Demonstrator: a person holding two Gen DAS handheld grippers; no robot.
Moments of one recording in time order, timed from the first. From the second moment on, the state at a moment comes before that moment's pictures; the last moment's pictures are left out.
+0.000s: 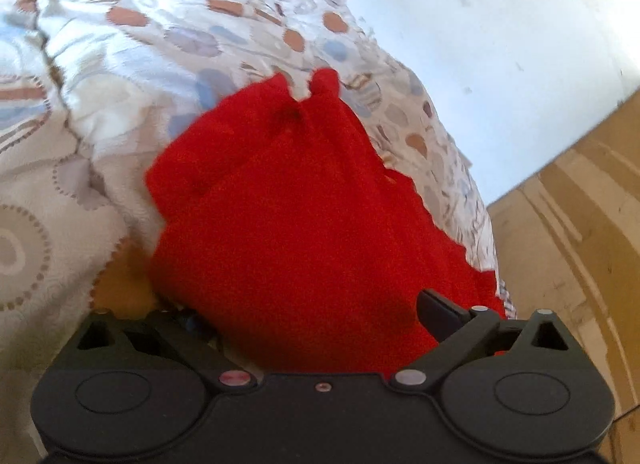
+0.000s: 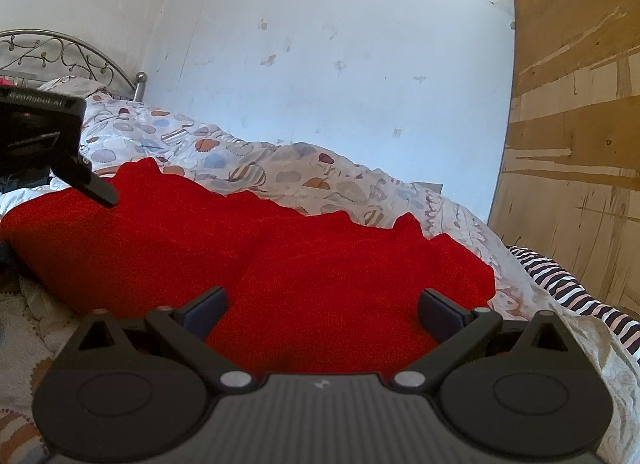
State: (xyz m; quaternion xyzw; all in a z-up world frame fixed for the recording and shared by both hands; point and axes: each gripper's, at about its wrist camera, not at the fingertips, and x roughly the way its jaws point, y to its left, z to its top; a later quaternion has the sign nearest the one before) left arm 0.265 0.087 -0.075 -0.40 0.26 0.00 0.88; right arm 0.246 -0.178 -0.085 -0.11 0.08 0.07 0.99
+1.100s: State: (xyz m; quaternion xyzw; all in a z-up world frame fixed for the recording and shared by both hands) left arm 0.252 0.113 -0.095 -0.45 0.21 0.02 0.87; right arm 0.273 -0.119 -0.067 -0.19 0.09 0.11 0.97
